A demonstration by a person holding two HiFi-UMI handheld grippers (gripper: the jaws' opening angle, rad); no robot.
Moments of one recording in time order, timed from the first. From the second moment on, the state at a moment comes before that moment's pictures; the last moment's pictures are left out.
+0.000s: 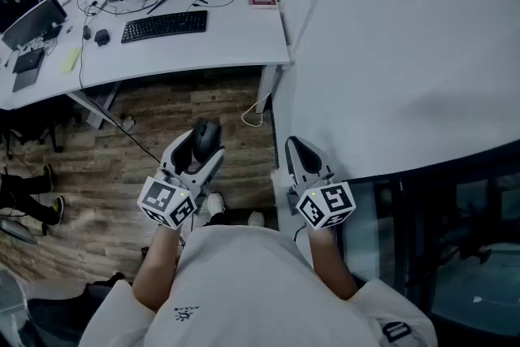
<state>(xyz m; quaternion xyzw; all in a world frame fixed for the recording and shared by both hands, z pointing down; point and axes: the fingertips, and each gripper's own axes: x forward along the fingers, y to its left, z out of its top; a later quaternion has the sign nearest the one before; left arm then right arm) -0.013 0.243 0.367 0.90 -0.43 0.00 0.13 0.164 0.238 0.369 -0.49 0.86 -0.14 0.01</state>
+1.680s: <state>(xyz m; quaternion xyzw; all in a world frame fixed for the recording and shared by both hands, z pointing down) -0.107 0.176 0.375 0.91 -0.39 -0.01 0.14 0.059 0.178 0.378 -0.50 0.85 -0.16 0.01</state>
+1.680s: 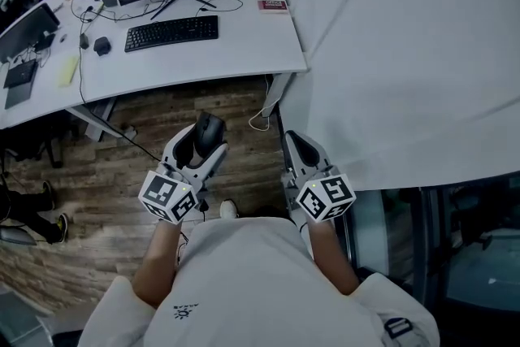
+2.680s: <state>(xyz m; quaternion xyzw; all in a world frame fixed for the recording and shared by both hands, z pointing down) -0.121 0.099 0.394 0.90 -0.42 0.02 0.14 0.036 0.081 0.398 -0.47 0.86 -0.17 0.00</state>
